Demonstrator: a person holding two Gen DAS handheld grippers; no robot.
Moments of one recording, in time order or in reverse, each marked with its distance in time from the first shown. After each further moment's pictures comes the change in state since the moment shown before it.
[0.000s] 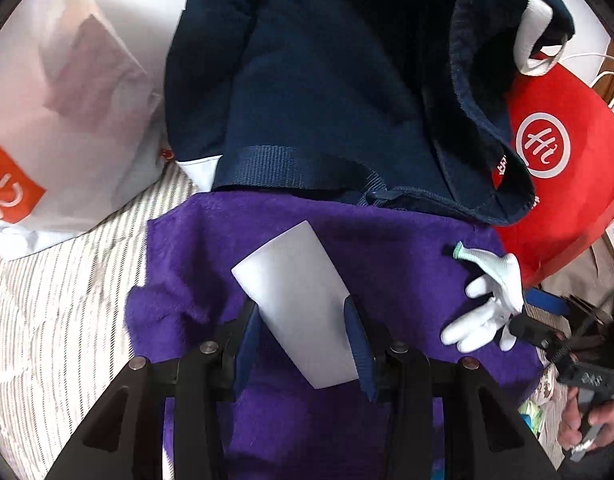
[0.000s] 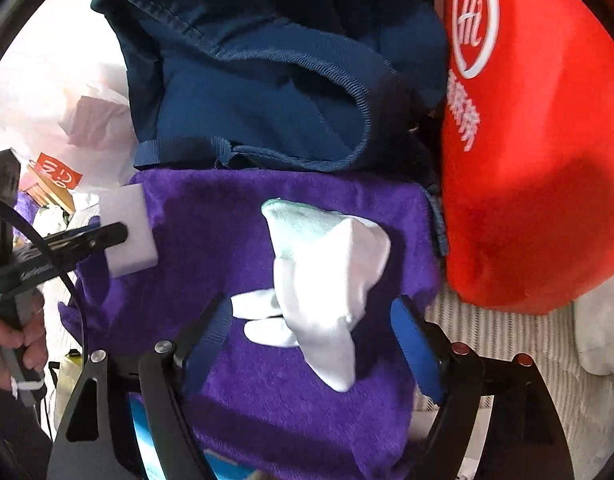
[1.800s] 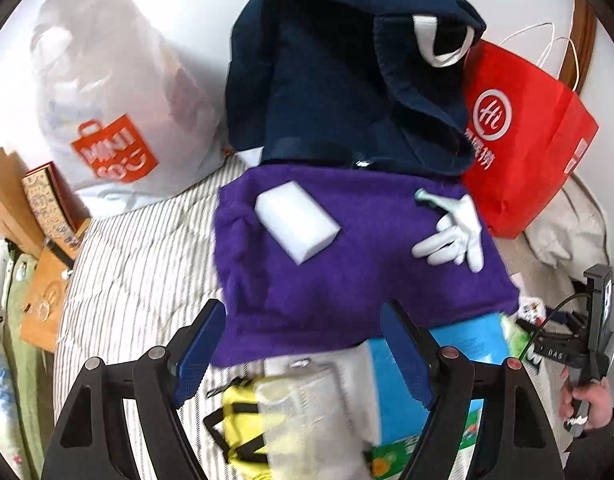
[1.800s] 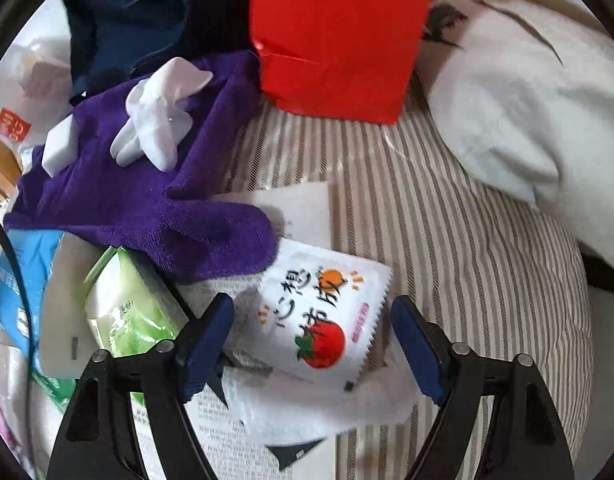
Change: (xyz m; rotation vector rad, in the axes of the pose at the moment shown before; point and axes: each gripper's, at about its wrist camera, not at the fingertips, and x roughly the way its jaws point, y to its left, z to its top) left arm -0.122 -0.034 -0.077 0.040 -0.052 0.163; right arm -0.032 -0.086 -0.135 0.080 0.065 -0.213
